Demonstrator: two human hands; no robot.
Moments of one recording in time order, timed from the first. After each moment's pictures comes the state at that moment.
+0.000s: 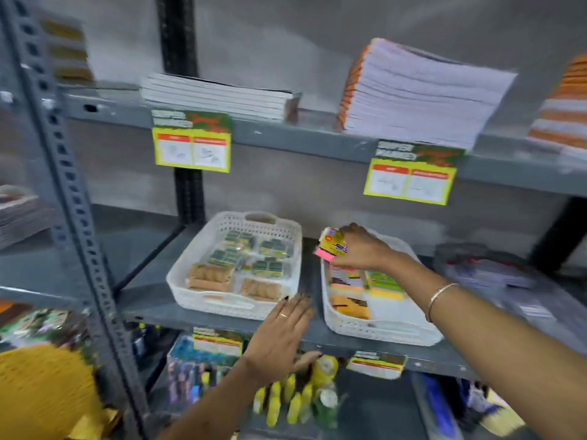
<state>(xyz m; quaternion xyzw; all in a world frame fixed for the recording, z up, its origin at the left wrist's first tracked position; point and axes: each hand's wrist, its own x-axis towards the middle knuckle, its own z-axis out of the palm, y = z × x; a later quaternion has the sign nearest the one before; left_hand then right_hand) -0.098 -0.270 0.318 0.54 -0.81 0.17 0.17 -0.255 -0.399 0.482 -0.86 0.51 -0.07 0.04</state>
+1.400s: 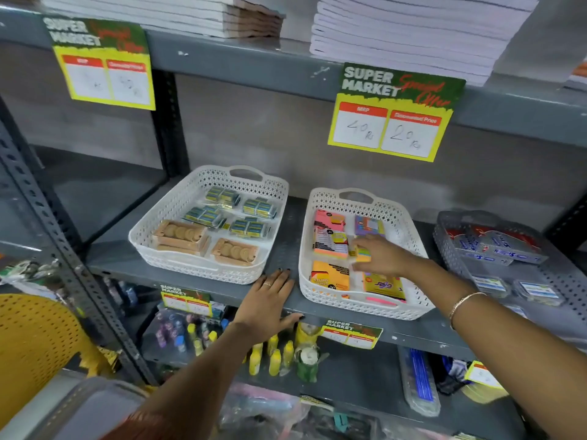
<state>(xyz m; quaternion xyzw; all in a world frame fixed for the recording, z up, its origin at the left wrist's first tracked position) -0.134 -0.311 0.279 0.64 -0.76 0.05 0.09 -0.355 -0.439 0.410 -0.87 0.46 0.06 0.13</state>
